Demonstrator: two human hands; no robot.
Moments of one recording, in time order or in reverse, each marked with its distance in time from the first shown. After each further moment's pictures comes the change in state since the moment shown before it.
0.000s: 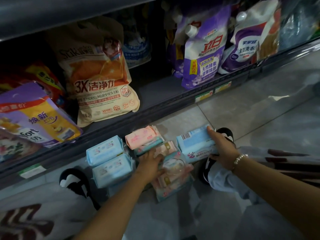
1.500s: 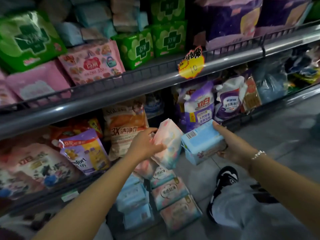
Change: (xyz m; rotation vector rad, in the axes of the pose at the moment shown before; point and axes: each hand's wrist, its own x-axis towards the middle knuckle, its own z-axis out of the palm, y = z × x) left_hand -0.121 0.088 -0.255 -0.422 0.480 -0.095; right_hand -0.106 -0.132 -0.021 0.045 -0.198 -0.236
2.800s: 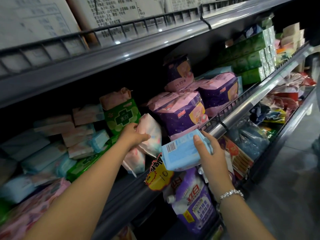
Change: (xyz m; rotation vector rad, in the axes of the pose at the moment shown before) left_hand 0.264 0.257 -0.123 0.103 0.251 0.149; right_hand 0.073 -0.197 -0.005 0.280 0.411 -0.736
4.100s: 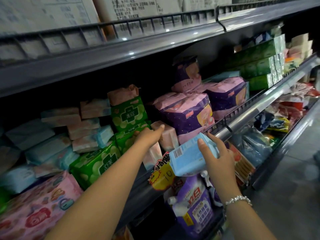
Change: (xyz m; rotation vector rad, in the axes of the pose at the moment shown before) left_hand 0.002 0.005 0.032 0.126 -0.124 -0.107; right_hand -0.007 -0.004 0.002 -0.163 0.043 -0.073
